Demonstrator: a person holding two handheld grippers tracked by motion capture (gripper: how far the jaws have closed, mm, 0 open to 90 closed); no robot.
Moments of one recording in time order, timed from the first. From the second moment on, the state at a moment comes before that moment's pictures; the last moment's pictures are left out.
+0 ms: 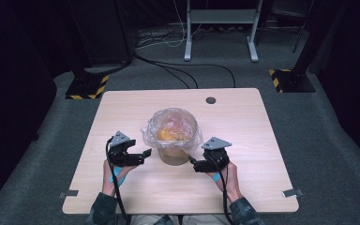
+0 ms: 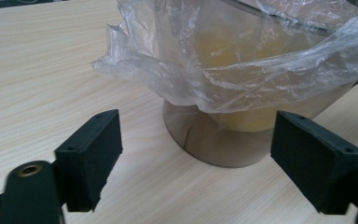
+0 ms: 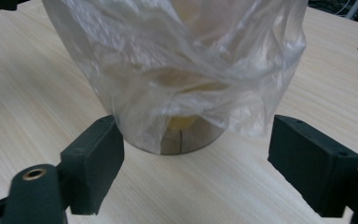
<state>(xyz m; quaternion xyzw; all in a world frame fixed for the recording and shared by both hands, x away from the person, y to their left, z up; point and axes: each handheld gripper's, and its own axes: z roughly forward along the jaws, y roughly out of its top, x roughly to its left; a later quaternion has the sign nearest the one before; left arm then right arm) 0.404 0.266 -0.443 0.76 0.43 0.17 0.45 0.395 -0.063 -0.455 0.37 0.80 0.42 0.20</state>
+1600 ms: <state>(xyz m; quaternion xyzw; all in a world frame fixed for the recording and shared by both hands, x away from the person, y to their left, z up) 0.398 0.246 -0.398 0.76 0.38 0.27 0.45 0.395 -0.062 -0.419 0.33 0.80 0.43 0.26</state>
